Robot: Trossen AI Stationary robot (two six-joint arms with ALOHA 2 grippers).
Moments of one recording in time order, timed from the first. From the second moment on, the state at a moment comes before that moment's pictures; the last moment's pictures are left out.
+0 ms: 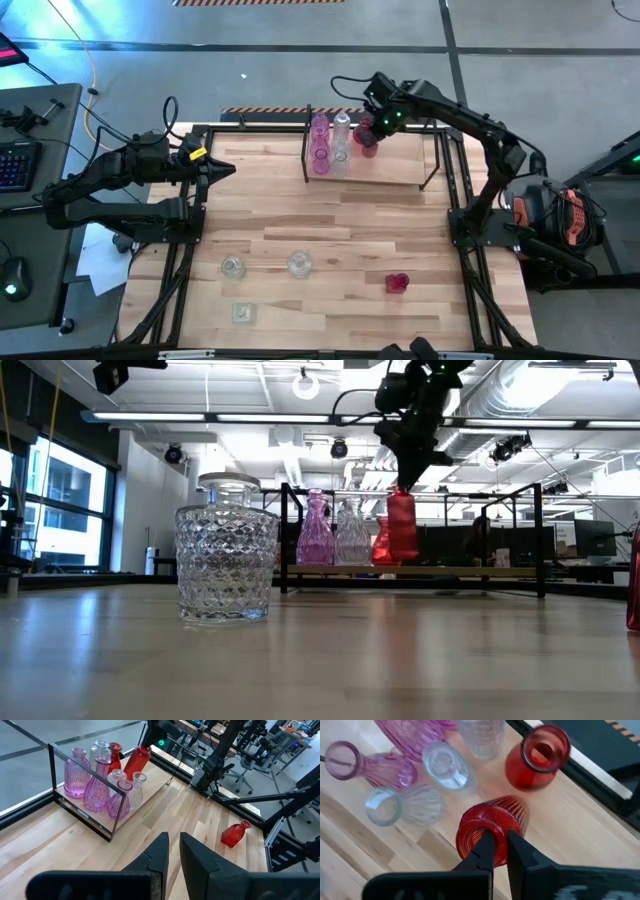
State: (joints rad) left arm 0.22 0.57 0.94 -0.76 -0.04 -0.42; right arm -0.63 1.73 1.68 -1.15 -0.06 0.26
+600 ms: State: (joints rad) left arm 0.22 0.57 0.94 -0.76 -0.04 -0.42; right arm -0.64 1.78 1.68 -1.09 -0.12 0.25
